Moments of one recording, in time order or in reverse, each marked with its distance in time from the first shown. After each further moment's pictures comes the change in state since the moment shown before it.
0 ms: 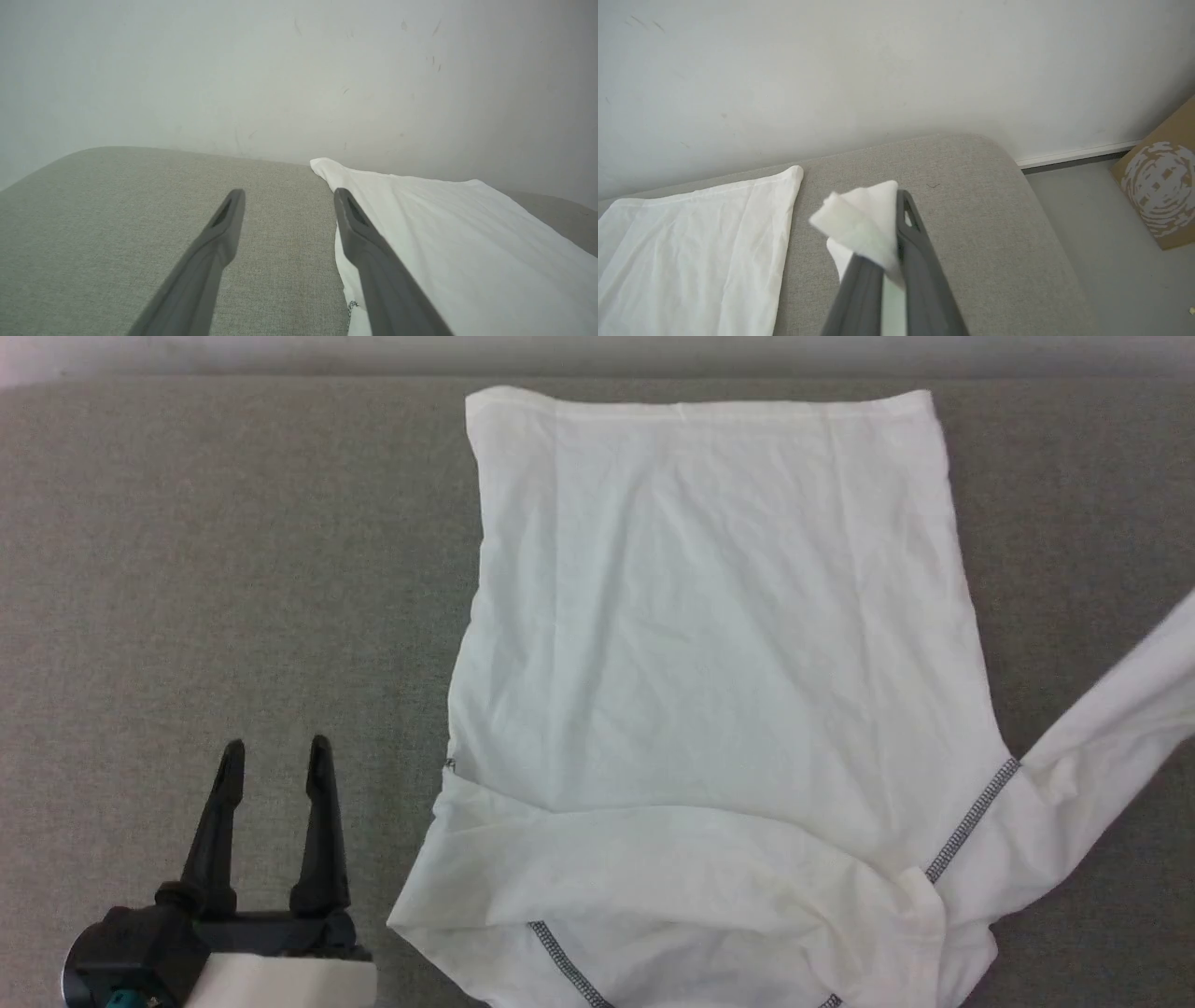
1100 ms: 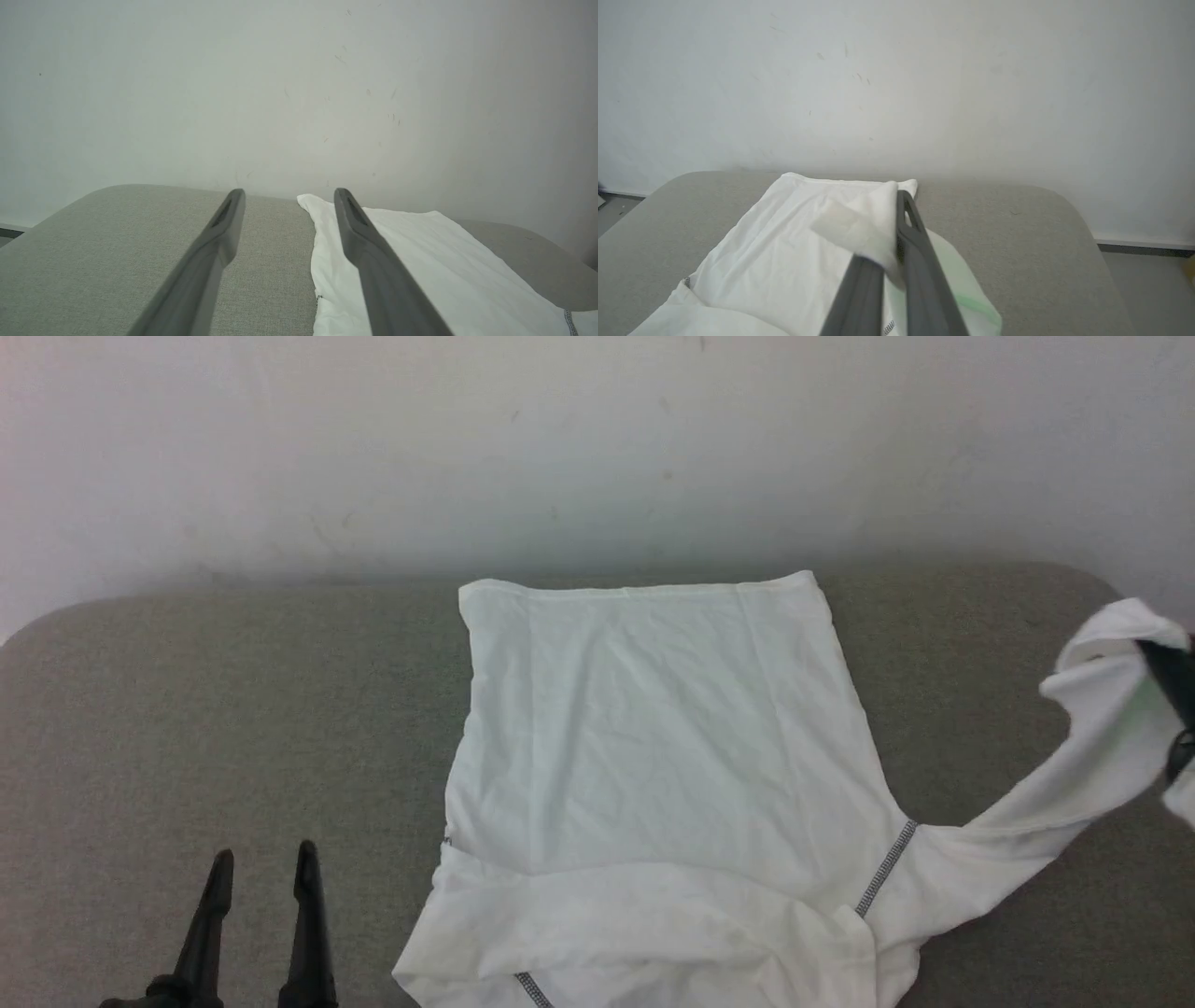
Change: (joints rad) left arm 0.229 0.012 0.020 -0.107 -0.012 0.059 0.069; right arm 0.439 0.050 0.103 -0.388 0.165 0.000 -0.074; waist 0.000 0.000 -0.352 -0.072
